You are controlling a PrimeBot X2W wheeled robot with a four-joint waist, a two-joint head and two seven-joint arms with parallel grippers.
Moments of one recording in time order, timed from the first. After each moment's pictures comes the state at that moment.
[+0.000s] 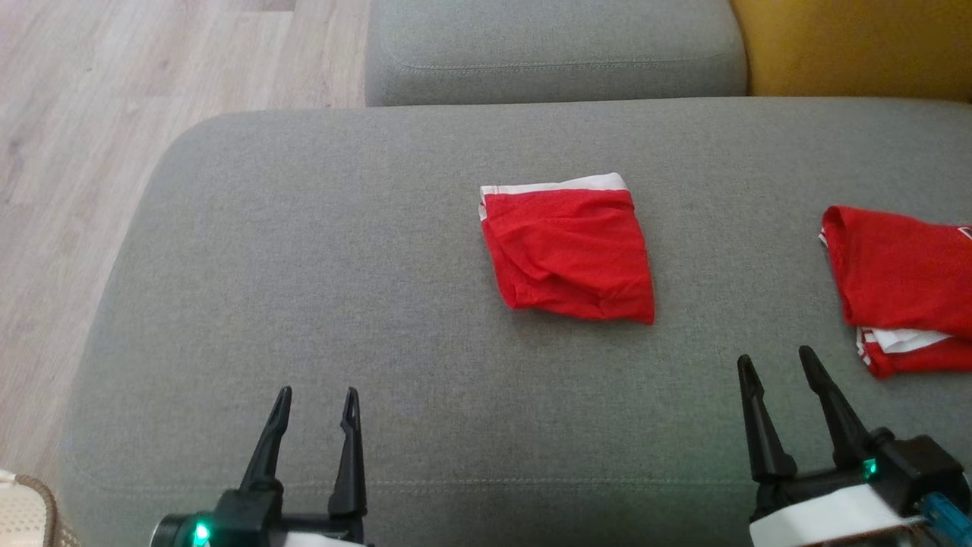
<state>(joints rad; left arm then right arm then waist) 0.24 0.06 -0.28 -0.09 -0.06 0.16 -0.26 0.17 -0.04 -0.02 -0.03 0.16 0.13 -0.25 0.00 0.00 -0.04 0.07</state>
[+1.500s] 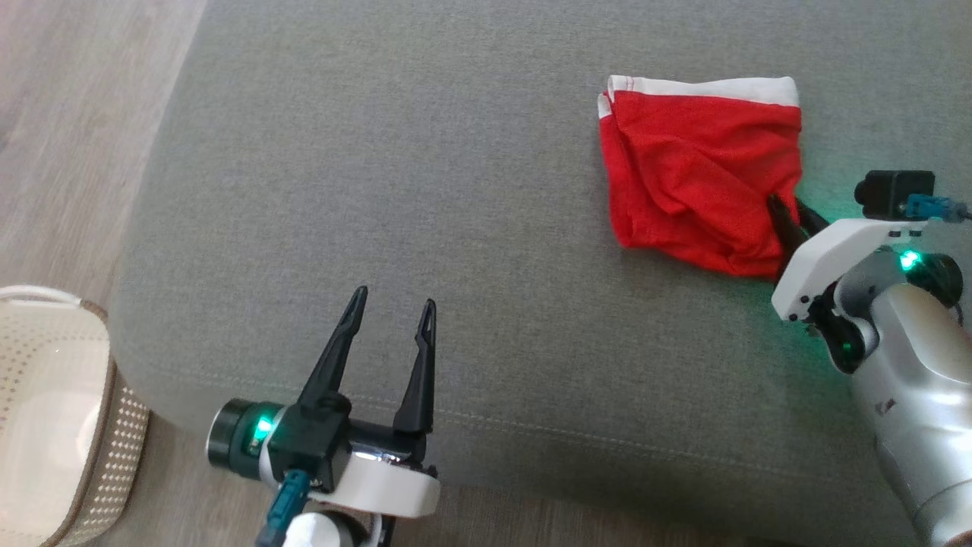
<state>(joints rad) 0.01 0.05 -0.42 -0.07 -0.06 0.14 -0.26 -0.69 -0.26 0.22 0.96 0.48 0.13 -0.05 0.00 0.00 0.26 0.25</state>
